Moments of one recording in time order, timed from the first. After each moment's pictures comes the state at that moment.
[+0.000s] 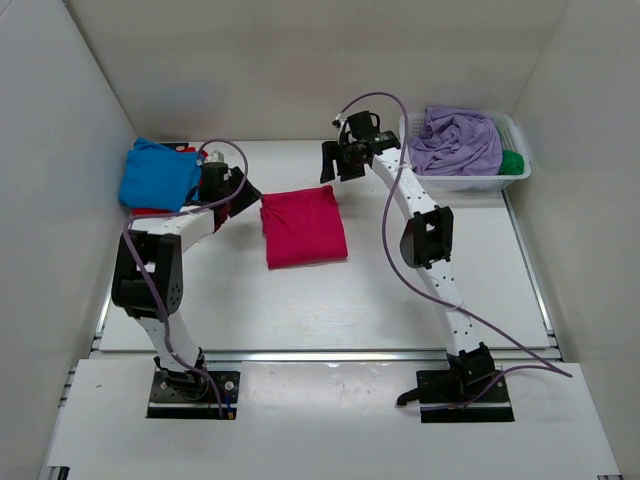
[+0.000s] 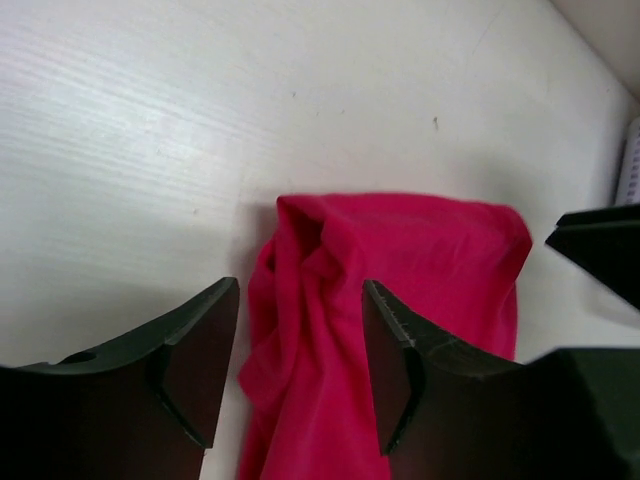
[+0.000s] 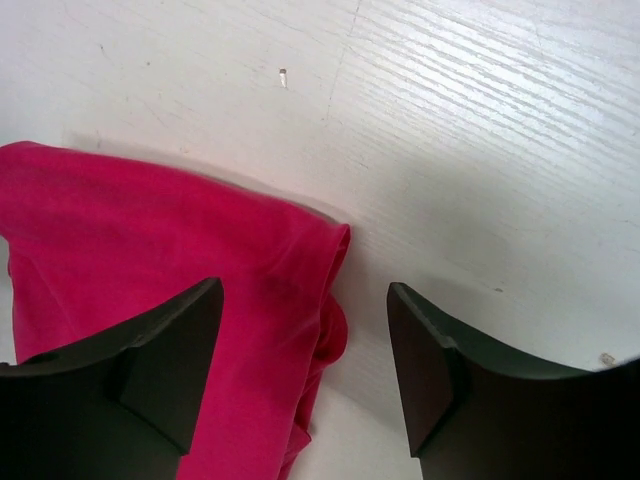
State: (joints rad) left arm -0.14 1.80 1.13 0.07 0.06 -0.69; right arm 0.38 2.71 2.78 -0.93 -0.34 0.16
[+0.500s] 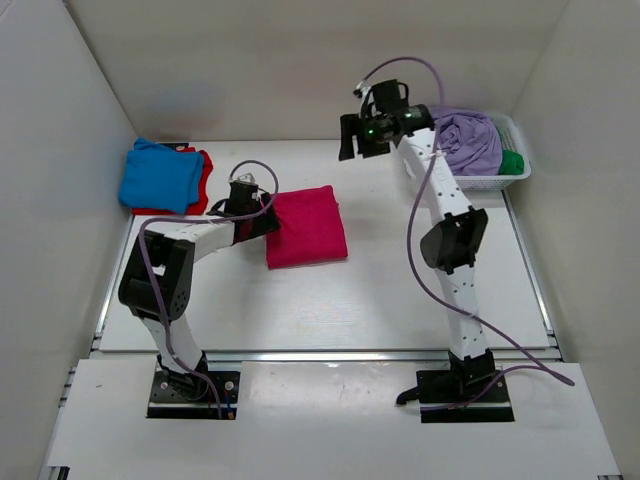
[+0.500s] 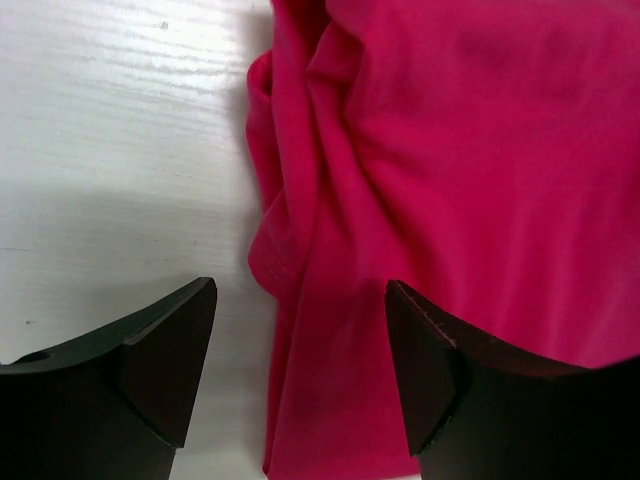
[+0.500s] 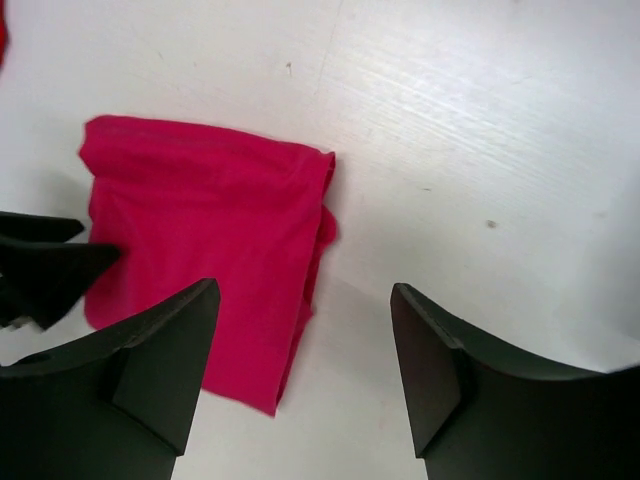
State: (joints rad) left arm -0.29 1.76 1.03 -0.07 -0.05 -0.55; right arm 0.35 2.42 2.68 -1.07 -0.25 0.12
